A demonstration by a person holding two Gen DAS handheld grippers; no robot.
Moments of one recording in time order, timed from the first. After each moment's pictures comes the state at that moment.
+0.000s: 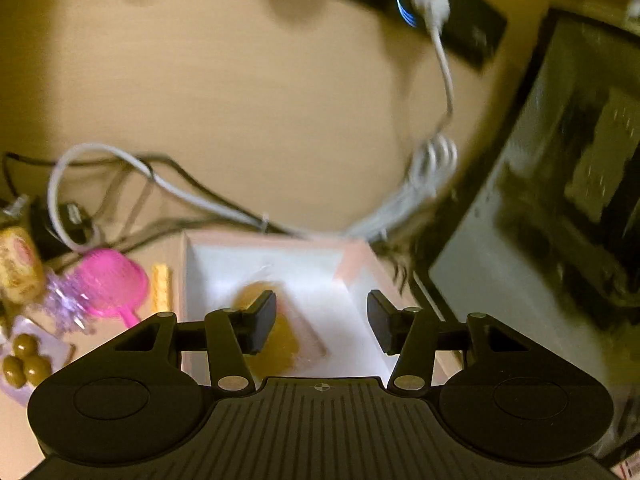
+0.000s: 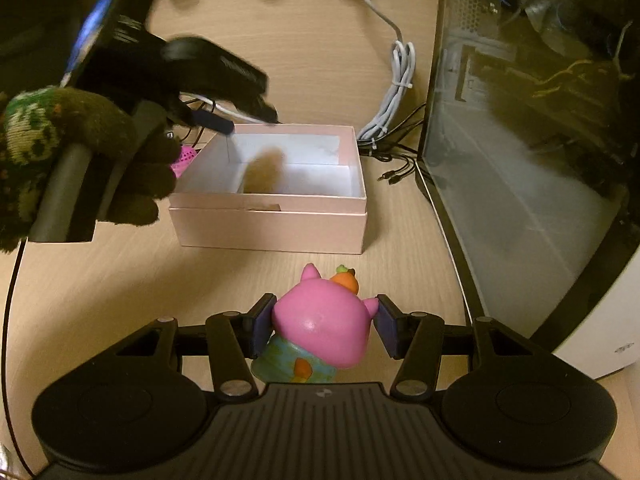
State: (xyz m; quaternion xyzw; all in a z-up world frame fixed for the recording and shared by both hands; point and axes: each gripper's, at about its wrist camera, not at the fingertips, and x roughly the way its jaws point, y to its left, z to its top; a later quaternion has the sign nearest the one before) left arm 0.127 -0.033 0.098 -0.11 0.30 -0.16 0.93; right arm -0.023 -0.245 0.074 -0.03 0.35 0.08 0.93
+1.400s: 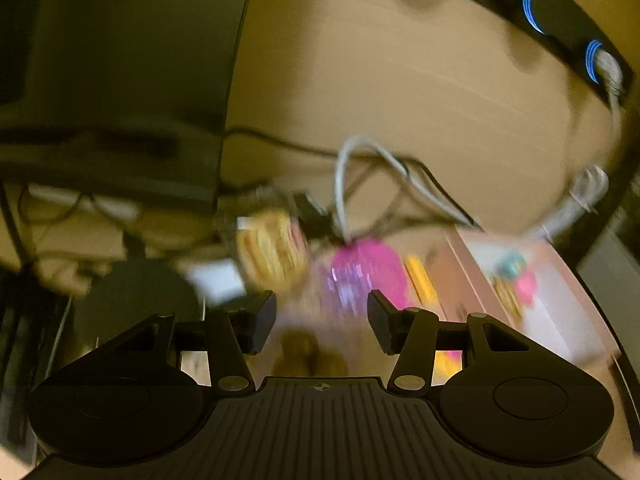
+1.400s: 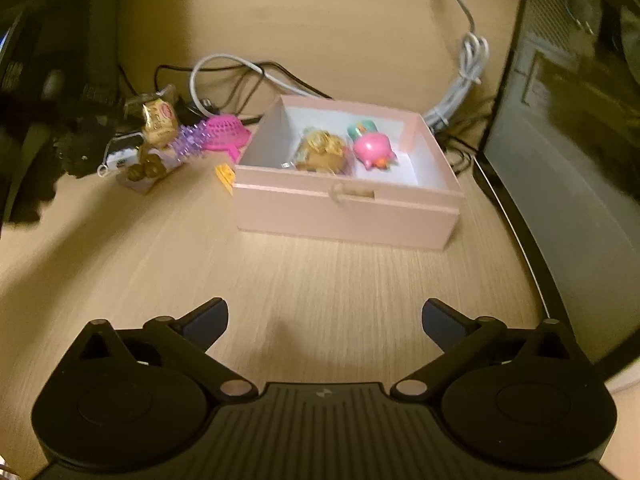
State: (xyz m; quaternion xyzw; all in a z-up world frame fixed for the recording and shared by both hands) left arm 0.137 0.156 0.073 -0.10 0.33 -0.04 0.94; right arm -0.022 -0.159 0.047 -0.07 0.37 0.07 0.92
